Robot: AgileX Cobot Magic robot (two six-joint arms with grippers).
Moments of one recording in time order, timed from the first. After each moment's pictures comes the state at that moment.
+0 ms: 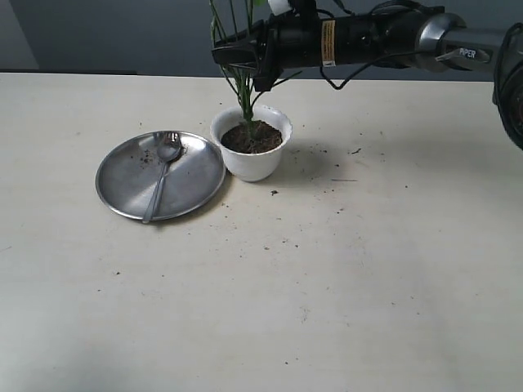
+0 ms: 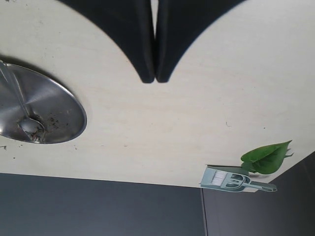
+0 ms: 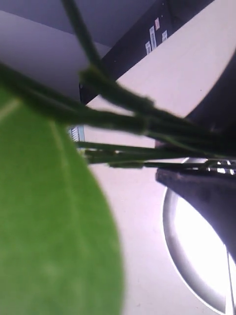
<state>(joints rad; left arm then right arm) 0.26 0.00 -0.01 0.07 0.34 -0.11 0.41 2.39 -1.91 -1.54 -1.06 1.14</state>
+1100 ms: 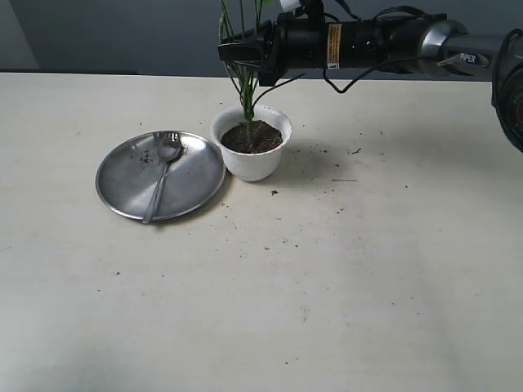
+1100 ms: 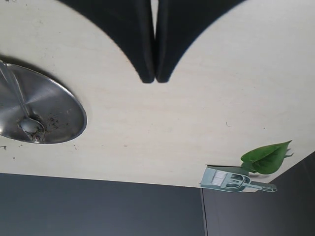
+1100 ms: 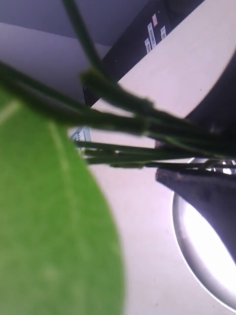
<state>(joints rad) 0.26 0.00 -0.01 0.07 0.34 -0.11 0.39 2.42 -1.91 -1.48 -1.09 1.17</state>
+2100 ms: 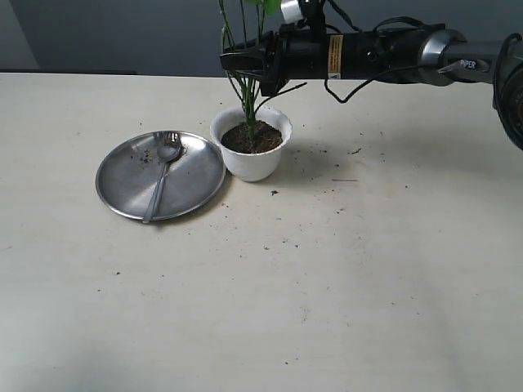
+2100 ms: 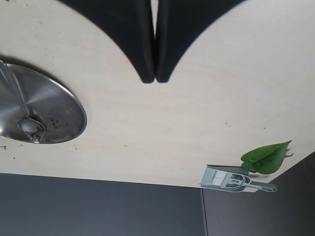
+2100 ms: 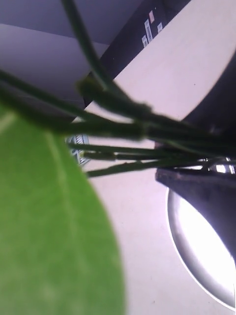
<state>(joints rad) 0.26 0.00 -0.01 0.07 0.34 -0.11 0.39 2.42 -1.85 -1.45 -1.10 1.12</state>
